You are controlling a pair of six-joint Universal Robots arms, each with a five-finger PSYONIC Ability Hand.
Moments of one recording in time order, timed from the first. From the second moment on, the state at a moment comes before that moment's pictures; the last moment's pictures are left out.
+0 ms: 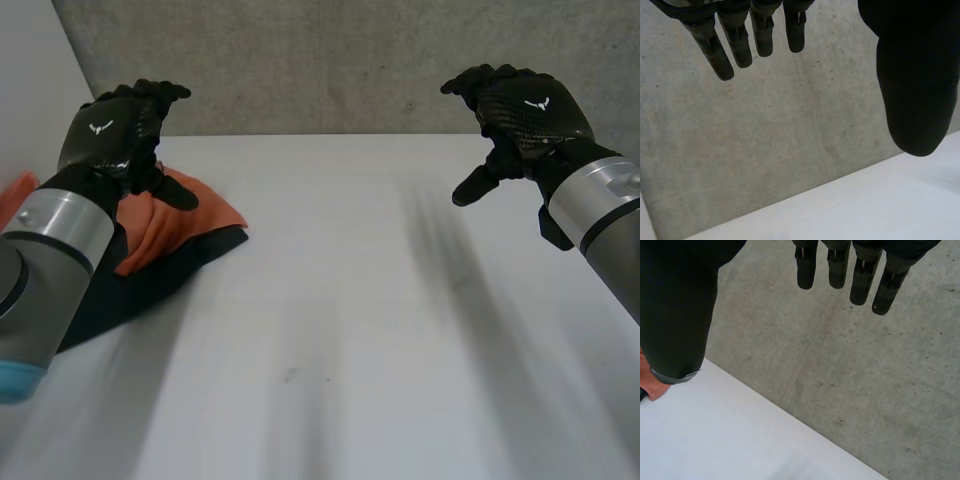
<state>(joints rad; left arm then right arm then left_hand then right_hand) 4.38 -1.64 -1.67 3.43 -1.53 3.11 1.89 -1.44 1.51 -0.14 1.34 3.04 0.24 0.23 0.23 0.23 0.05 0.20 0.22 0.22 0.23 0.06</state>
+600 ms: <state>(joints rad) 4.72 -2.45 -1.16 3.59 -1.37 3.70 1.89 -1.43 1.53 -0.14 1.34 2.97 0.37 0.36 0.36 0.36 0.18 0.20 0.22 0.22 0.23 0.06</state>
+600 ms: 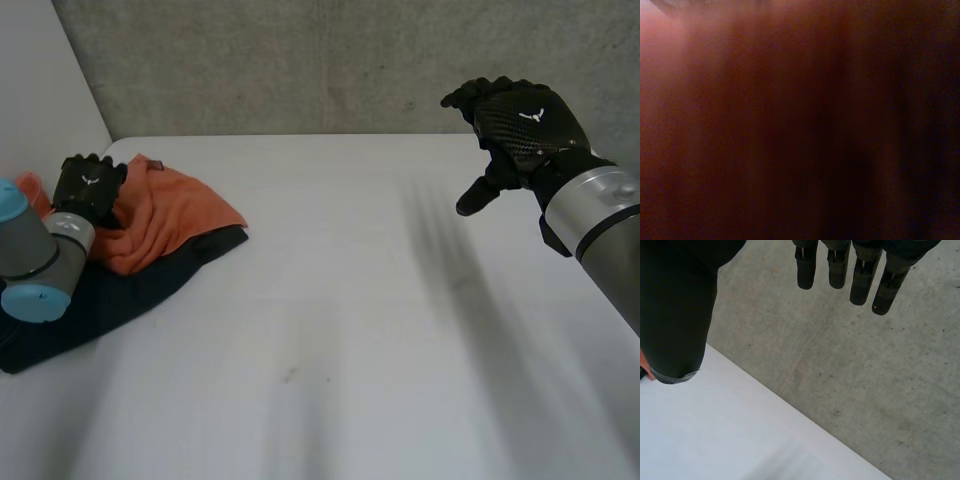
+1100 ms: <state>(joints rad) 4.69 -2.24 -1.23 3.50 -1.38 3.69 1.89 -1.42 1.53 -0.14 1.34 2.97 1.07 1.19 1.19 1.19 0.93 0.20 0.22 0.22 0.23 0.06</state>
